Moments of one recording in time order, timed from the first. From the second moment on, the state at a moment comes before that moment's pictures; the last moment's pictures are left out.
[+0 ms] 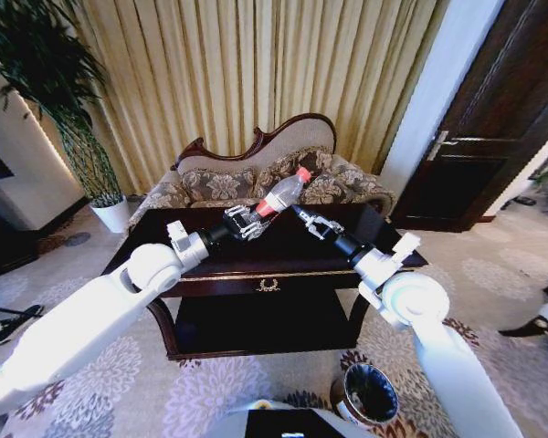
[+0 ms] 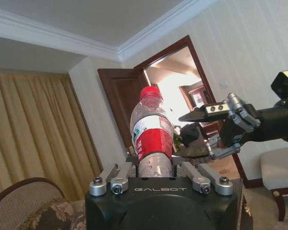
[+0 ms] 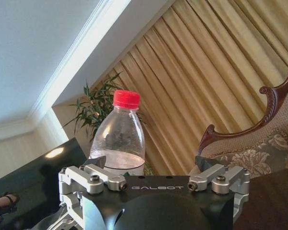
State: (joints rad) left arm 0.56 -0.65 0.11 -2.09 -0.77 0.05 0.23; right arm -1.10 1.01 0.49 2.32 1.34 -0.42 0.12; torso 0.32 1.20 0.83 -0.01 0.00
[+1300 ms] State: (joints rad) left arm 0.36 -0.70 0.38 -2.07 -0.80 0.06 0.22; right arm -1.15 1.02 0.49 2.37 1.30 -0.43 0.12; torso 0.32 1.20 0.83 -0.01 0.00
